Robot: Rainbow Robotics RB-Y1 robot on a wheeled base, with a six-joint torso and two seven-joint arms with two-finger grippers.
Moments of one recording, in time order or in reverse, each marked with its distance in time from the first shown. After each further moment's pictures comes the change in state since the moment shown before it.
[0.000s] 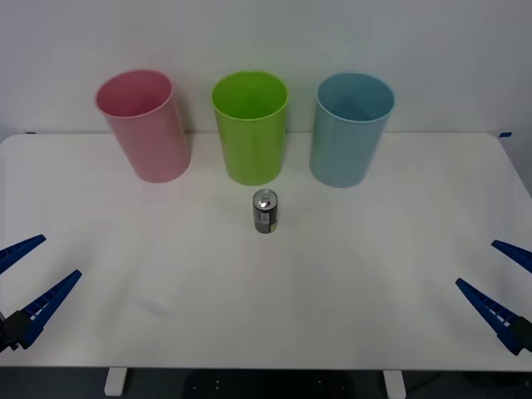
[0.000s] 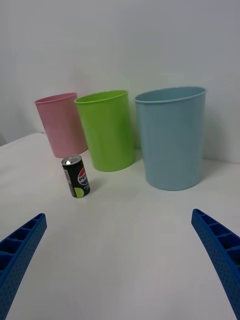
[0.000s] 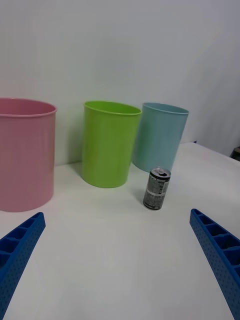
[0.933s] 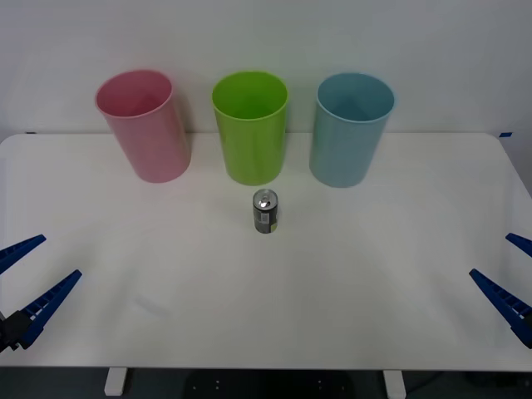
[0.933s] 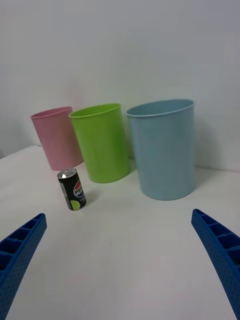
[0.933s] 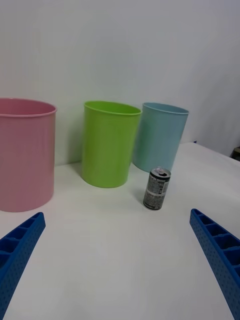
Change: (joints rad) right arm -0.015 0.014 -0.049 0.010 -0.029 -0.020 -0.035; left arm 0.000 0.000 0.000 0.000 0.000 0.000 0.000
